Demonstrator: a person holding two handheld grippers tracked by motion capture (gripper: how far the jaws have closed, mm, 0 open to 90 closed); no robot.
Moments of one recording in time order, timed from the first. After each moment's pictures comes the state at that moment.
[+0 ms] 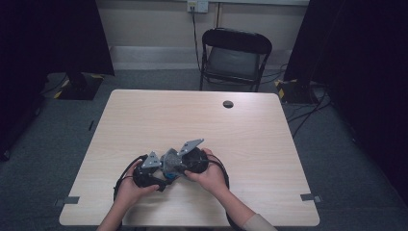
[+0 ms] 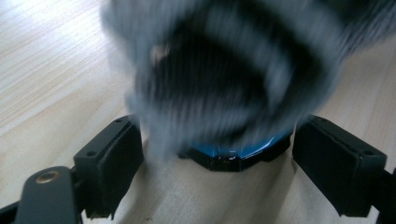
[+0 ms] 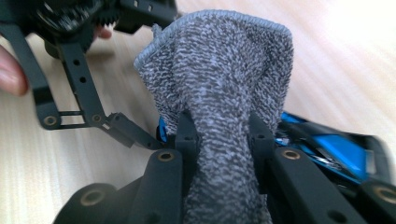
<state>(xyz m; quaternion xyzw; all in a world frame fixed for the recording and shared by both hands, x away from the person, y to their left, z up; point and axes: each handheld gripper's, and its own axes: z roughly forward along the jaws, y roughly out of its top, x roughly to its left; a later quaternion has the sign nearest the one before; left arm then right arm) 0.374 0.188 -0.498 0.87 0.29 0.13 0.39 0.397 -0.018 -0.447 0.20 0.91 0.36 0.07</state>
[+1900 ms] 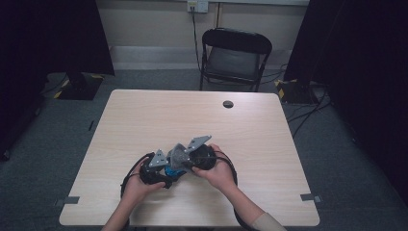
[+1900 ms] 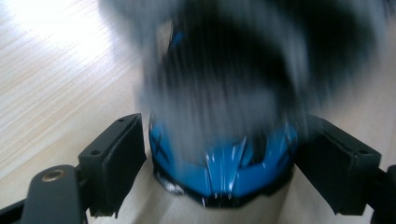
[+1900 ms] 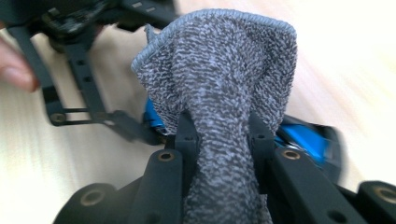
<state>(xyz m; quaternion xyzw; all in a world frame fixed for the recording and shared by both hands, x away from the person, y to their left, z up) 0.384 0.167 -0.498 0.87 0.27 0.15 0.39 0.402 -0.039 -0.432 0.19 0.91 0.35 0.10</state>
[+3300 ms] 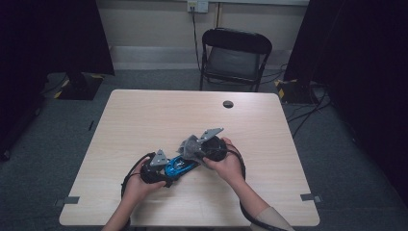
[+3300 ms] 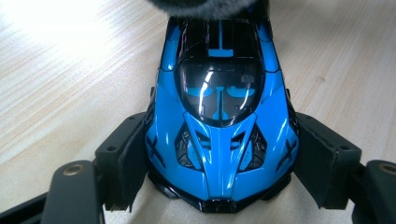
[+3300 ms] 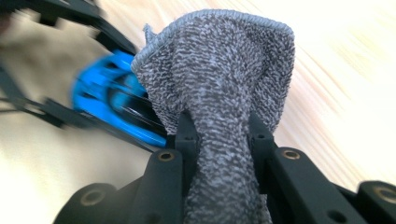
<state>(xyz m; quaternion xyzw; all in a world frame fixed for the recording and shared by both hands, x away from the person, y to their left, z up) 0.384 0.167 -0.500 0.87 0.28 0.13 0.39 0.426 -0.070 -0.431 0.25 0.90 0.34 0.13</state>
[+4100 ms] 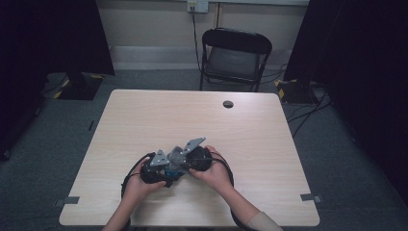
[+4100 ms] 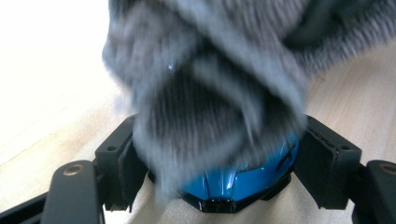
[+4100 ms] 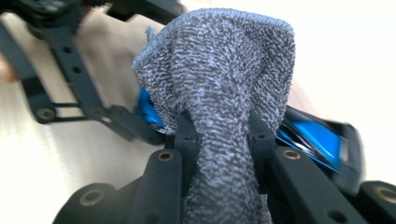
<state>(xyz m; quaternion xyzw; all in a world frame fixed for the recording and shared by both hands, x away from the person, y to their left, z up) 0.384 0.167 -0.499 0.87 0.28 0.14 0.39 0.405 -0.031 -0.445 0.19 0.92 0.33 0.10</state>
